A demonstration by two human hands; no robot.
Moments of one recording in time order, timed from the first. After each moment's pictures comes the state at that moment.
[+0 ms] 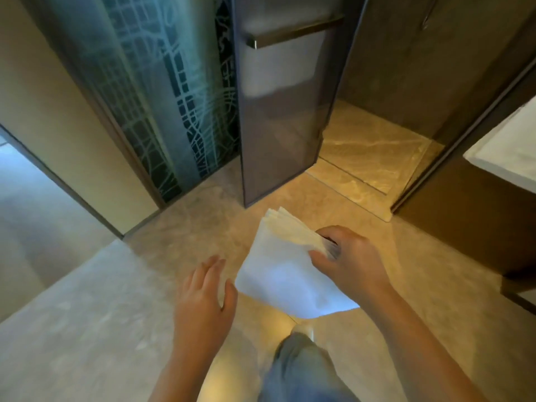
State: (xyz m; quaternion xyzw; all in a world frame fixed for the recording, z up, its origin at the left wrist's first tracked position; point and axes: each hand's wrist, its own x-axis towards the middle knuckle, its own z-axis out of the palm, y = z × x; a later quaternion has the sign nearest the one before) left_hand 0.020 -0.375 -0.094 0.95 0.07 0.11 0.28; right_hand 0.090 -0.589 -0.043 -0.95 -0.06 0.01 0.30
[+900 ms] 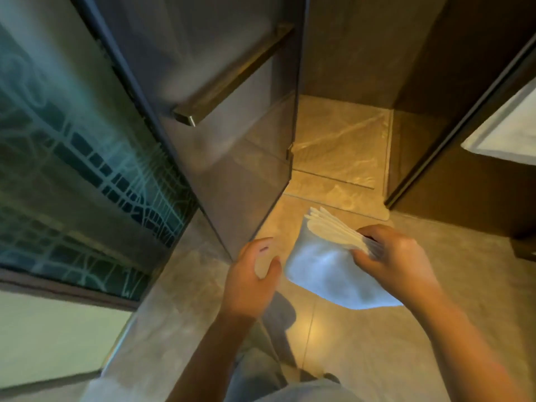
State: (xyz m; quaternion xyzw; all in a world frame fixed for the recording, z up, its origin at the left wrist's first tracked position) left_hand 0.462 -0.383 -0.089 0.85 -0.07 -0.08 0.52; right_hand 0.416 -0.602 -0.057 -0.96 0.14 -0.04 0.26
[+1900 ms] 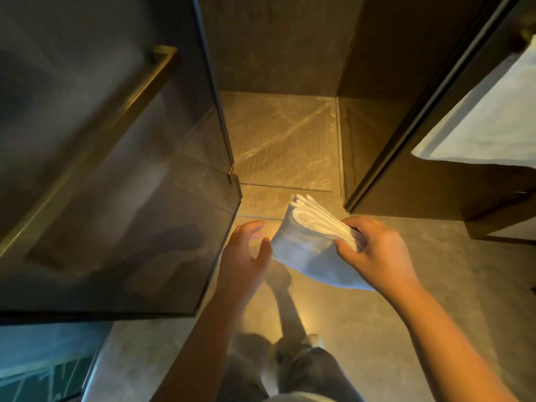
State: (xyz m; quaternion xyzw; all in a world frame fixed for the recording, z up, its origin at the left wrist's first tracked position) left_hand 0.685 -0.603 -0.127 0.84 -0.16 -0.11 0.51; right_hand 0.586 -0.785 -0.088 -0.92 0.23 -0.10 0.30
